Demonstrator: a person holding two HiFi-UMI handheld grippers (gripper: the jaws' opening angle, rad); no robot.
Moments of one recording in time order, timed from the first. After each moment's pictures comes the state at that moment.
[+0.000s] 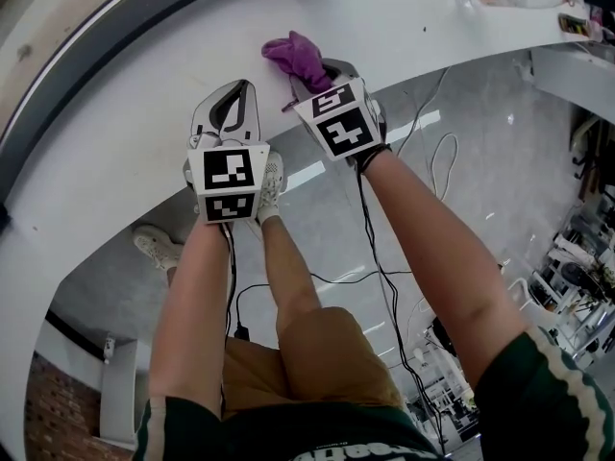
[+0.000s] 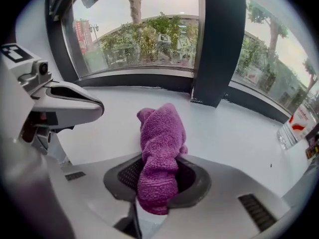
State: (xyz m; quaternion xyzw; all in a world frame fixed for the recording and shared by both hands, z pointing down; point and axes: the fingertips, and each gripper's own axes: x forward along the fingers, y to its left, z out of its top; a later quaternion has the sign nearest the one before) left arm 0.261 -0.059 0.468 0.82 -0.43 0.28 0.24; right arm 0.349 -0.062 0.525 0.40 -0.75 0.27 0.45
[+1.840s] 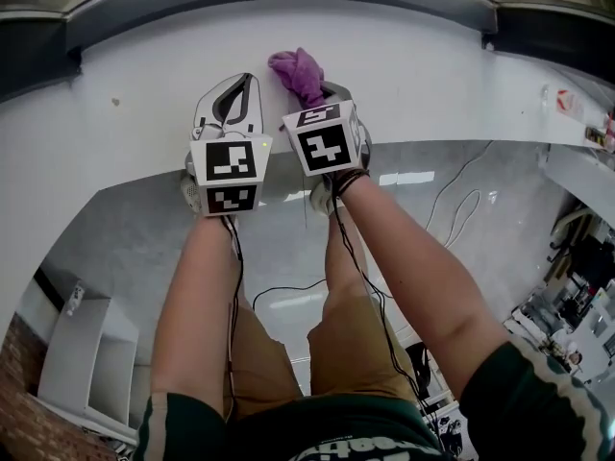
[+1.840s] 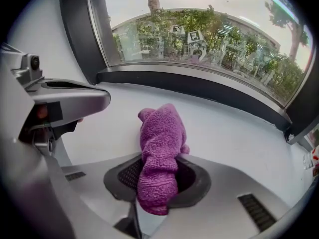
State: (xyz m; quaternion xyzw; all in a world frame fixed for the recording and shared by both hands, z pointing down) left arm -0.114 0.005 0.453 0.74 -0.57 0.24 0.27; right arm -0.028 0.011 0.520 0.34 -0.76 0.26 0.49
